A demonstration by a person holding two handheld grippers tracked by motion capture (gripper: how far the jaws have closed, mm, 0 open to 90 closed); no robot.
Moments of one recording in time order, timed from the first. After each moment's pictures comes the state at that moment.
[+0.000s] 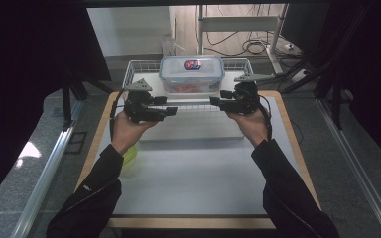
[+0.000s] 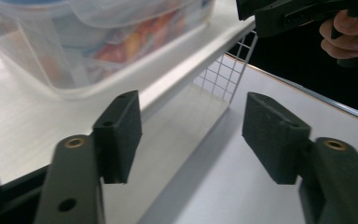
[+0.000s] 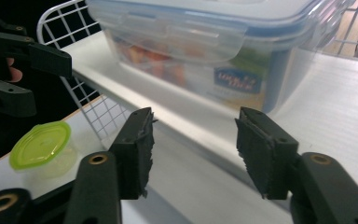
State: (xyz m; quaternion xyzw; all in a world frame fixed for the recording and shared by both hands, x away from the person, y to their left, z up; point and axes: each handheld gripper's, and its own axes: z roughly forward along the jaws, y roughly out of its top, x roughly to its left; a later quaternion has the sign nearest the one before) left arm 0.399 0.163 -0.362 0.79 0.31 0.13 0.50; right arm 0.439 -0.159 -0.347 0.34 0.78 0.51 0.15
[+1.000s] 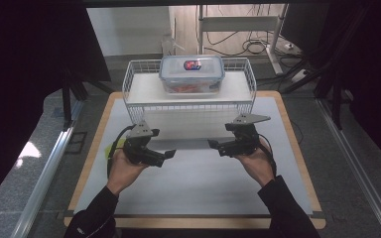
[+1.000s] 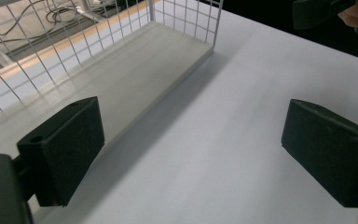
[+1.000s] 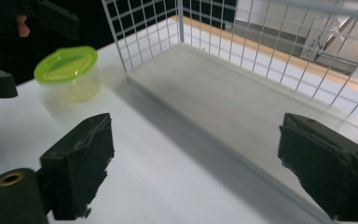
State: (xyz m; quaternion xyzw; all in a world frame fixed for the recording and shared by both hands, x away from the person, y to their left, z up) left arm 0.323 0.156 -0.435 0.81 0.30 0.16 0.47; right arm 0.368 -0.167 -0.414 0.30 0.82 0.47 0.15
